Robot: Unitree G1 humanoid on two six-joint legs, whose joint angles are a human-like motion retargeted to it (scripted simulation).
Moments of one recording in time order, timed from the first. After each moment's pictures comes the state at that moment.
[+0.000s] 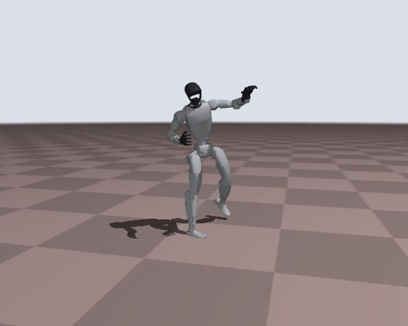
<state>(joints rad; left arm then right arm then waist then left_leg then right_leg) -0.86 1.28 -0.11 0.25 0.25 0.04 0.49 0.16 -0.59 0.06 -0.51 0.19 -0.26 -0.39 -0.24 0.21 0.32 -0.04 0.27 0.13 0.52 0.33 -0.18 -0.15 -0.14 0.42 -0.06 -0.13 0.20</state>
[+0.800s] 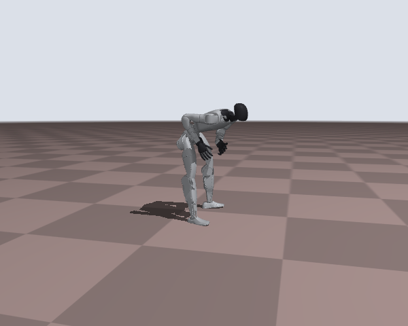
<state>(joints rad) -0.49 0.17 -0.83 -0.26 -0.15 -0.22 0.32 0.32 -0.43 0.22 -0.55 -0.10 -0.16 -0.65 -0.21 0.15 0.52 -1.00 0.27 0.55 0.28 0.01 -0.17 -1.03 -0.31 -0.09 -0.05 0.11 0.26</state>
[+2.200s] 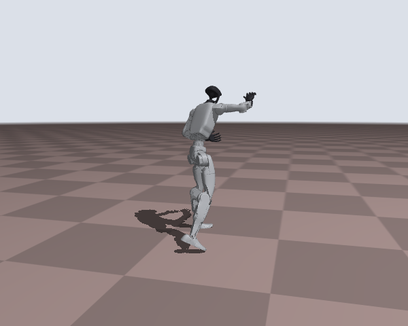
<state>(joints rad) -0.05 0.35 -0.23 -0.27 -0.58 -0.32 0.26 -1.25 -1.44 0.51 -0.02 -0.06 -0.04 -0.66 0.41 -0.13 0.39 -0.22 0.14 -0.06 0.02 -0.15 -0.14 -0.03 -0.32 0.05 0.37 0.05 0.26</state>
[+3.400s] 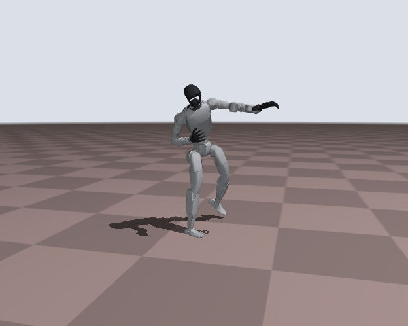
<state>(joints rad) -1.34 0.94 -0.54 1.30 -0.27 0.09 0.53 -0.10 -0.54 0.37 -0.56 0.18 -0.25 -0.48 -0.27 0.33 0.35 -0.10 0.32 0.27 0.55 0.25 -0.14 -0.26 -0.16 0.27 0.11 -0.19 0.14</state>
